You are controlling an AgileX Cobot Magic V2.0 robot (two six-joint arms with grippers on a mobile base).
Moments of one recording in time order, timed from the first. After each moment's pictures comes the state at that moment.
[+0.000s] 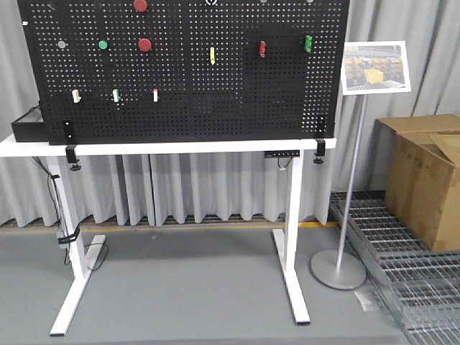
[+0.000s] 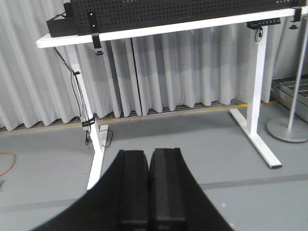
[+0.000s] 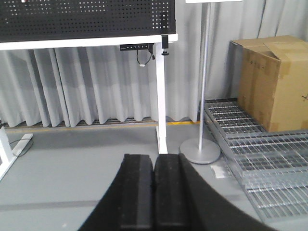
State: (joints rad) left arm -0.01 -0.01 0.03 -0.03 0.20 0.12; right arm 0.02 -0.01 0.03 -0.07 0.19 0.09
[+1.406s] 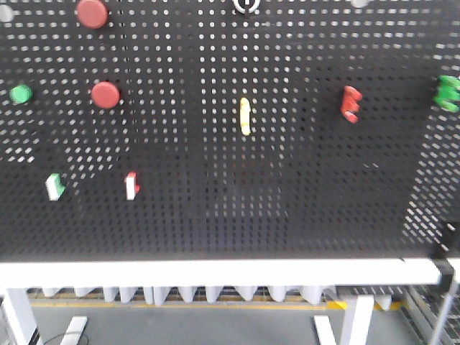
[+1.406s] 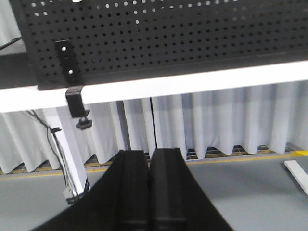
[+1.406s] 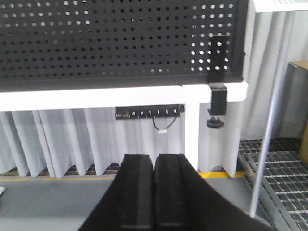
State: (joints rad) left arm -0.01 -0.01 0.03 -0.03 0.20 0.12; right arm 0.02 -0.01 0.03 -0.07 0.19 0.09
